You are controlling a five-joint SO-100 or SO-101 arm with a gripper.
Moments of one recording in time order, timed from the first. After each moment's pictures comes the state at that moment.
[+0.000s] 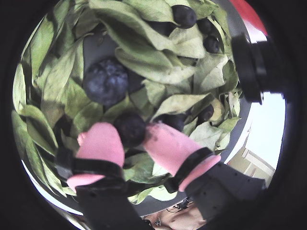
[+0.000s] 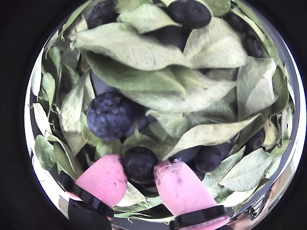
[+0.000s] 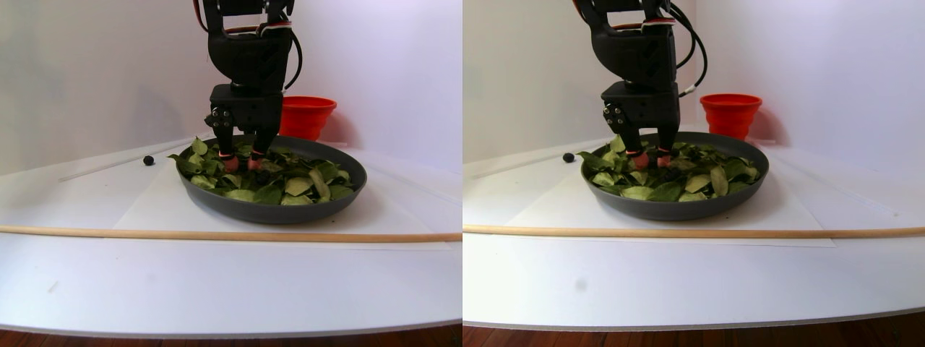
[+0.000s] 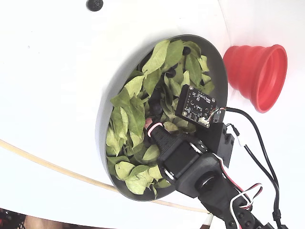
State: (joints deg) arm 7.4 84.6 124.1 -7.6 -94.3
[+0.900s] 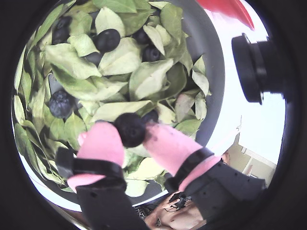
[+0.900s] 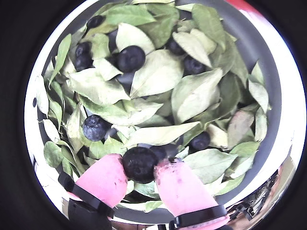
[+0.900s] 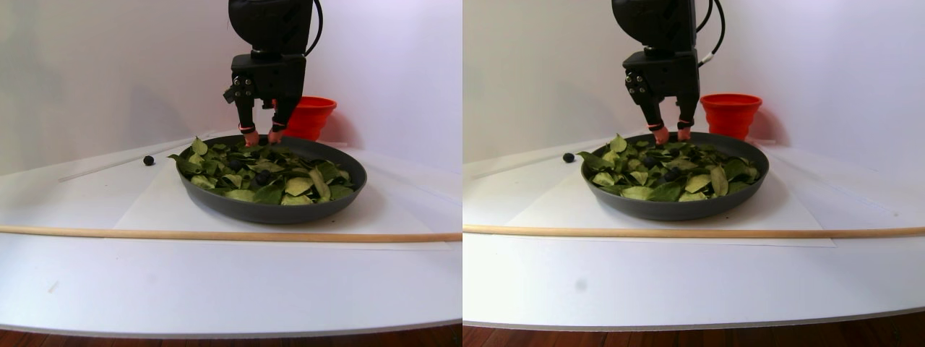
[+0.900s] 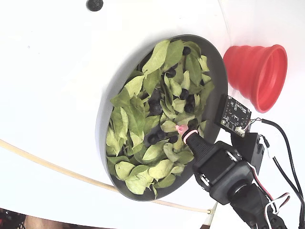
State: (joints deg) arm 12.7 96.0 124.5 0.0 -96.6
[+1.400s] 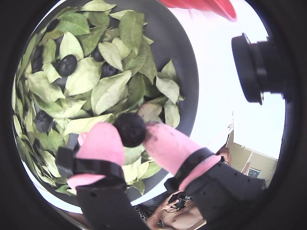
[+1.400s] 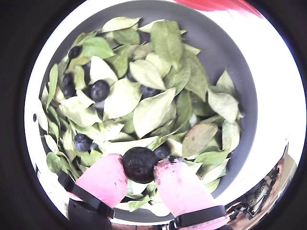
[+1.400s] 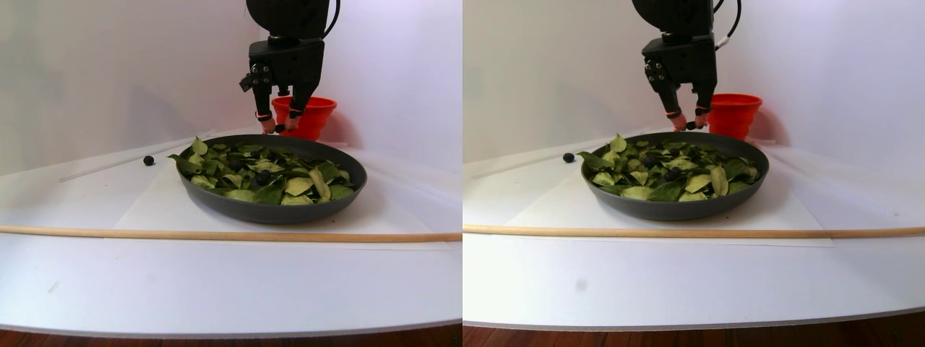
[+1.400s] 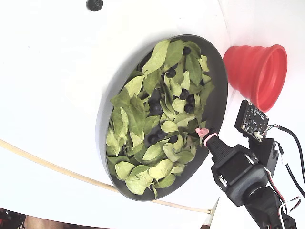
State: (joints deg) arm 17.0 98.3 121.9 1.7 -97.4
